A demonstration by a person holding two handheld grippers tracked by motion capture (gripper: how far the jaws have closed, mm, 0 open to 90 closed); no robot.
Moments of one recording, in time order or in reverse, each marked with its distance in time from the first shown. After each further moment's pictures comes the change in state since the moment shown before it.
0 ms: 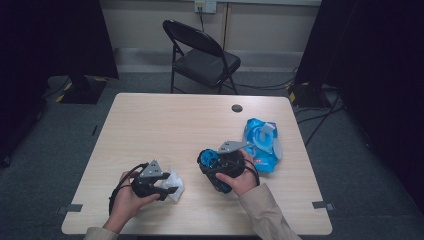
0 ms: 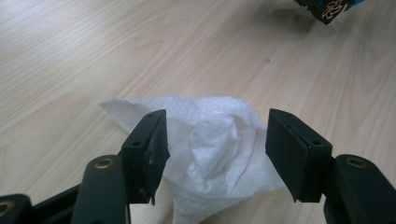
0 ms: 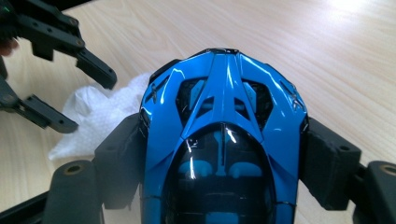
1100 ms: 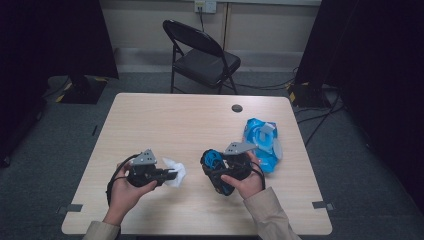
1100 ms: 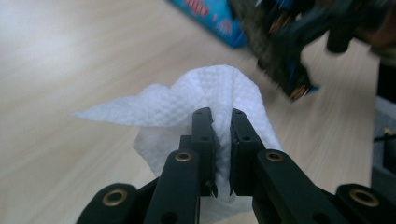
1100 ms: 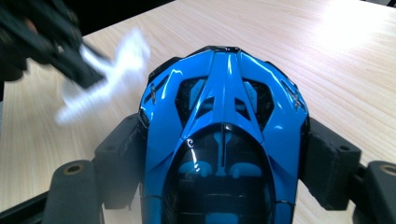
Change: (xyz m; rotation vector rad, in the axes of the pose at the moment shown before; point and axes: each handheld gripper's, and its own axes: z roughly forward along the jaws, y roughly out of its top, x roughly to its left) left arm 0.001 0.039 -0.031 -0.166 -0.091 -0.117; right arm 0.003 -0.002 -0.020 -0.061 0.039 0.025
